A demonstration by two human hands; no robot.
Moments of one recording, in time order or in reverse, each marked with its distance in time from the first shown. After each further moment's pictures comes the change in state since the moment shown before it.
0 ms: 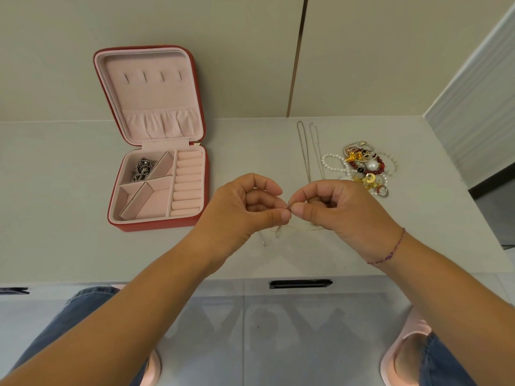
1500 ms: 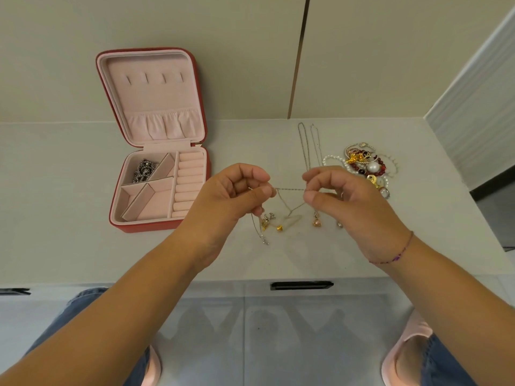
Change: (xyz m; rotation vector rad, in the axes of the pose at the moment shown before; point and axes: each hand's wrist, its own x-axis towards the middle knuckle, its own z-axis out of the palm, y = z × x) left_hand 0.005 0.001 -0.011 -0.158 0.072 0.104; right_hand 0.003 0.000 -0.002 -0.007 0.165 -0.019
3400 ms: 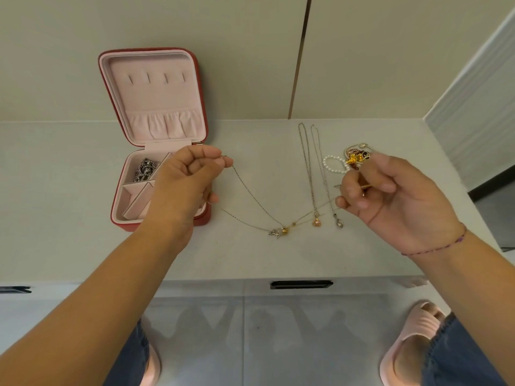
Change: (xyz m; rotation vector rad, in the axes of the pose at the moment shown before) left_hand 0.006 0.016 -0.028 0.090 0.393 0.063; right_hand -0.002 -0.007 -0.041 0.669 -0.242 0.040
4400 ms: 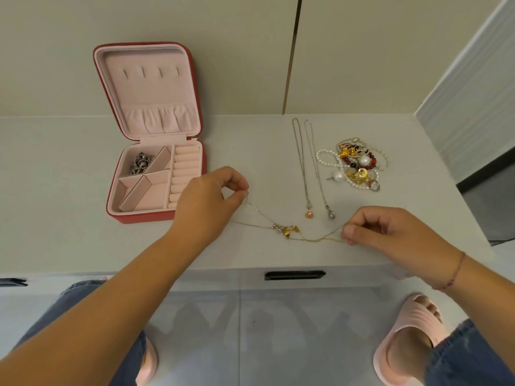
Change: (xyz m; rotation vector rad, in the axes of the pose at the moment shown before) left_hand -0.006 -0.039 0.009 0.811 -0.161 0.247; right_hand -0.049 0.018 -0.022 -0.975 0.169 0.223
